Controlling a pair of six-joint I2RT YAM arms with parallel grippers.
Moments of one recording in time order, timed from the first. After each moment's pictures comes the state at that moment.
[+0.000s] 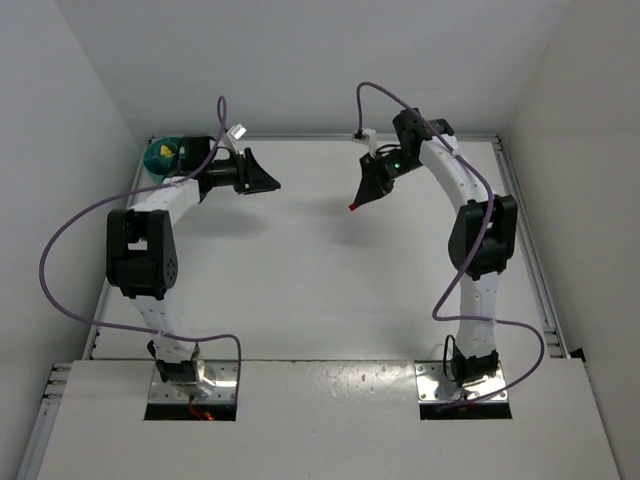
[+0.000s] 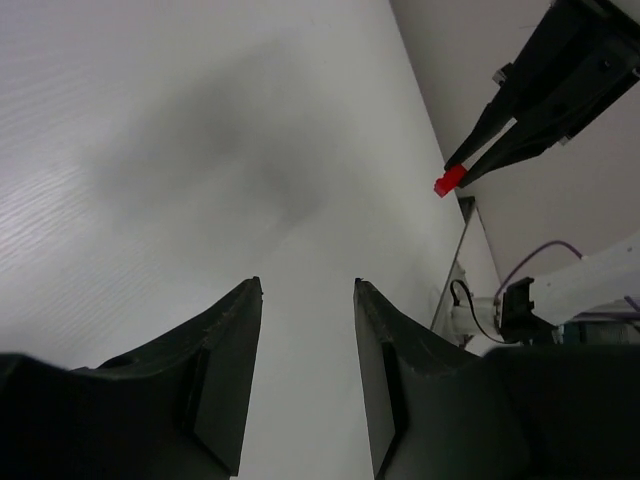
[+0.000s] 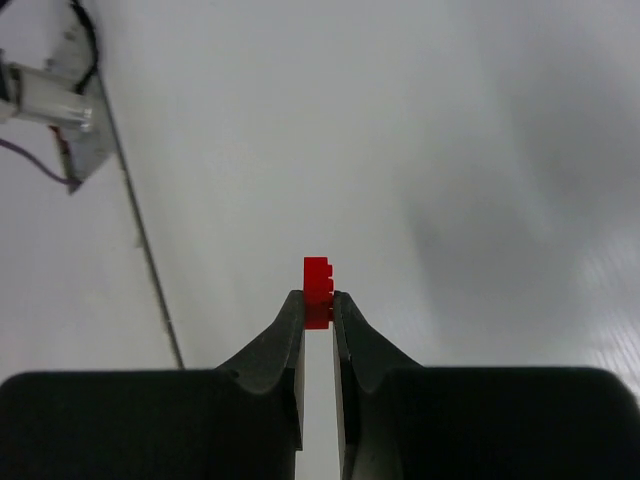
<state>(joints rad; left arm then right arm) 0.01 1.88 1.35 -0.07 1.04 -0.40 0.20 2.15 1.97 -1.15 -0.88 -0.57</state>
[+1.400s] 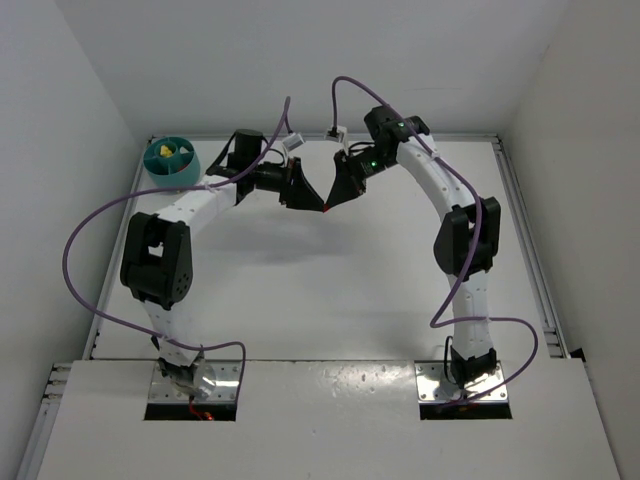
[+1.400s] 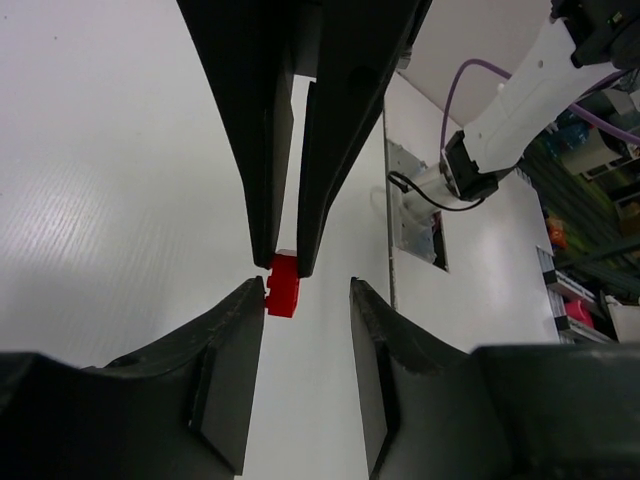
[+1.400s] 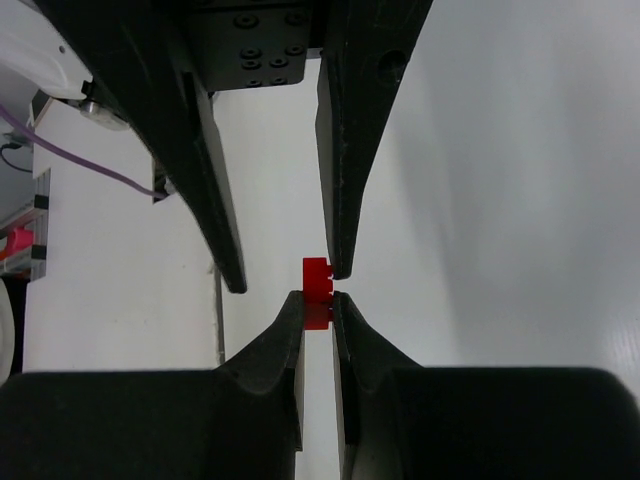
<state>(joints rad) -0.29 1.85 1.42 -0.14 1.28 -0.11 0.35 2.19 2.11 -1.17 -1.08 -0.55</state>
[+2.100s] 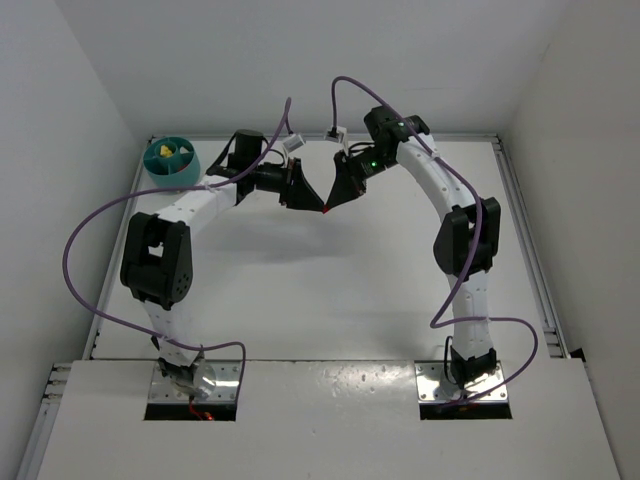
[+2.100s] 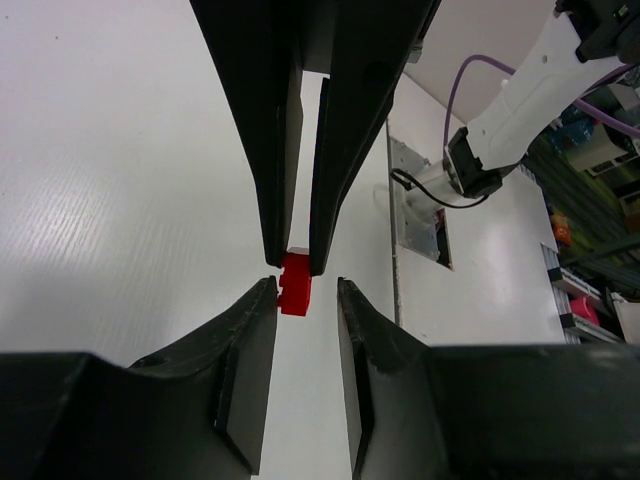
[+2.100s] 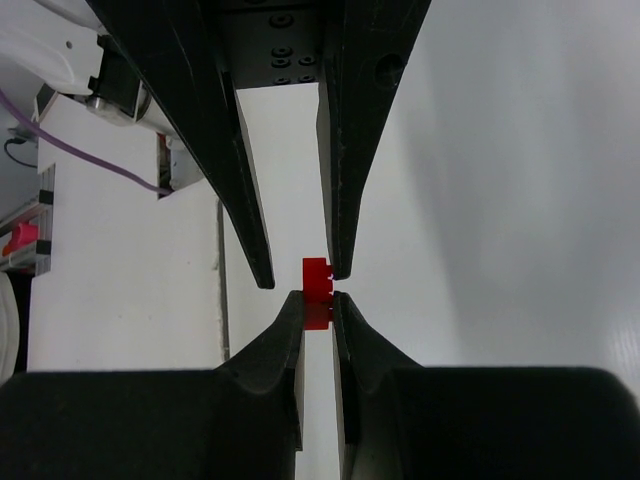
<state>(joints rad) -0.29 1.84 1.42 -0.15 1.28 -0.08 0.36 2.19 2.12 -1.20 -1.08 -0.56</state>
